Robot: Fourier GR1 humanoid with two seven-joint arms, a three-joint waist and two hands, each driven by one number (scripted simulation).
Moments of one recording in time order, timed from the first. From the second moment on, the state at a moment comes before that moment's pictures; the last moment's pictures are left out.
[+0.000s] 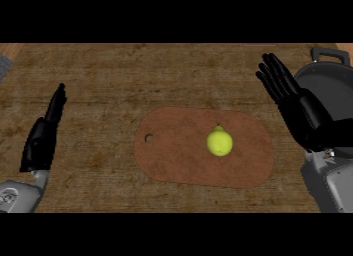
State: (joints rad) left arm -0.17 0.50 -0.28 -1.45 0.08 0.42 -0.03; right arm -0.32 -0.30 0.14 -1.64 -0.27 0.03 0.10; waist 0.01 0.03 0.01
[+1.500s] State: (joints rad) left arm -0.32 0.36 -0.14 -1.51 0.33 0.28 -0.02; right arm -0.80 -0.61 0.35 -0.84 0.14 0.71 -0.43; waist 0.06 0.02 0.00
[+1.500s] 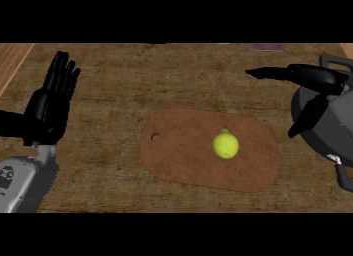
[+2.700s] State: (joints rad) left arm -0.26 0.35 -0.05 -1.53 0.31 0.22 -0.01; right arm -0.85 -0.38 0.53 -0.65 0.37 0.63 -0.50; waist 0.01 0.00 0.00
